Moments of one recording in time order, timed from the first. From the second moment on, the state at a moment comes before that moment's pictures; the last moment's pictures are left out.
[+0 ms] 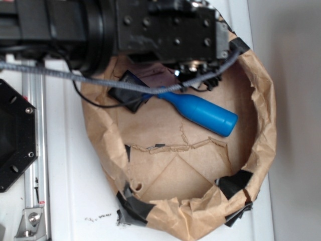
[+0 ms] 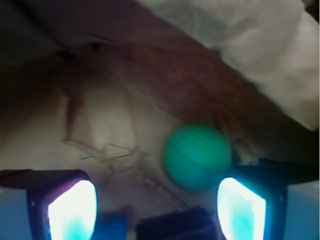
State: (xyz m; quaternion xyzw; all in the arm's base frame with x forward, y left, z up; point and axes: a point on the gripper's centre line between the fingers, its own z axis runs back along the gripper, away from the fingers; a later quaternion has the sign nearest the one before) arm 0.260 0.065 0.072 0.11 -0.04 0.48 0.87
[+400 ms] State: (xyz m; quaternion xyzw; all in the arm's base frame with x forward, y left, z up) arm 0.241 0.065 0.079 0.11 -0.05 0.48 0.87
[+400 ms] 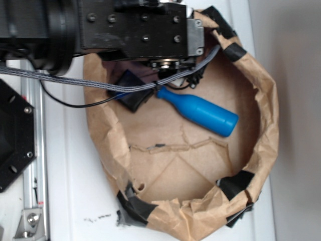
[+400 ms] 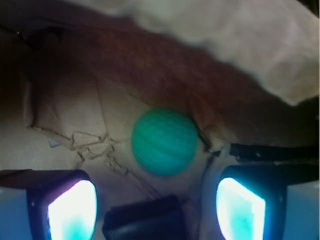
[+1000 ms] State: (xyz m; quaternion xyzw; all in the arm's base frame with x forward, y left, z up) arm 0.239 0.079 0.045 0.10 -0.01 0.49 0.87
